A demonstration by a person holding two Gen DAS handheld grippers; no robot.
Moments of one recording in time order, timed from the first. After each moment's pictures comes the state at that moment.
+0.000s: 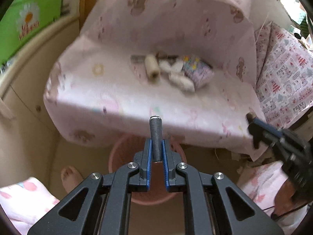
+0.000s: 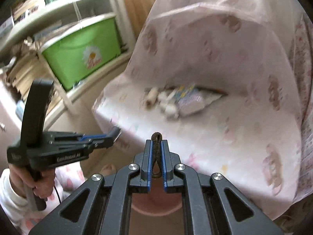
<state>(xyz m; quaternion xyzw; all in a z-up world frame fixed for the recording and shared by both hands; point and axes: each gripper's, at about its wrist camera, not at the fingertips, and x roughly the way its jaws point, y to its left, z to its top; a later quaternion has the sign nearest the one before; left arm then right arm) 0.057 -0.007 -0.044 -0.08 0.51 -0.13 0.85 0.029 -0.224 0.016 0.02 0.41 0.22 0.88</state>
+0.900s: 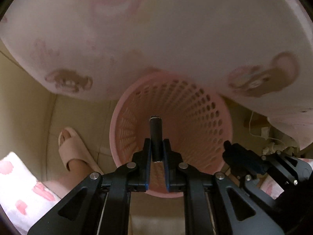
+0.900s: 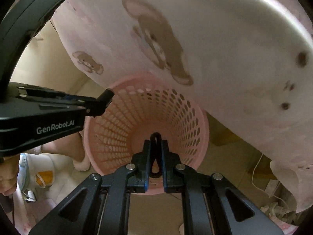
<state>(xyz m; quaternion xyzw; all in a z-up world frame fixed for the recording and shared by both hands) 0.087 -0.019 -0.201 -0.05 0.66 -0.05 0.75 0.049 -0.149 -0.188 -0.10 0.57 0.17 0.79</state>
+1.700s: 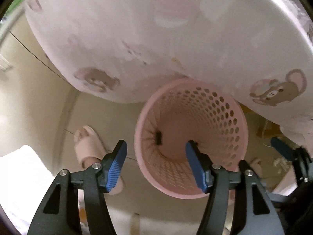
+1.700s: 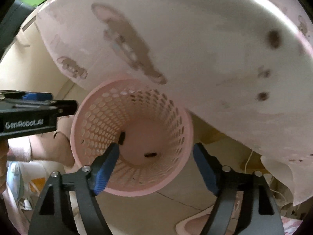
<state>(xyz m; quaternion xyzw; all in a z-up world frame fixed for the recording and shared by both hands) 0.080 -0.002 -0.180 -0.03 0.63 0.02 0.78 0.053 -0.169 -0.171 -0.10 0.56 0.12 0.81</state>
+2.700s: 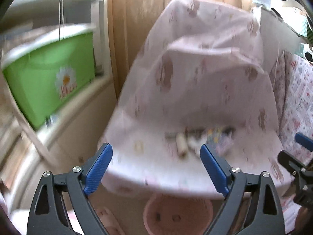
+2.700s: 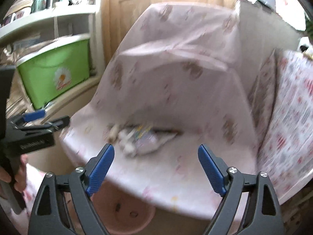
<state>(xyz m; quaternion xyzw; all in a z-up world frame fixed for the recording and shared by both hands) 0.078 -0.010 0.066 0.00 0.33 0.01 0.95 0.053 -0.239 0.090 -0.05 0.31 0.08 0.94</state>
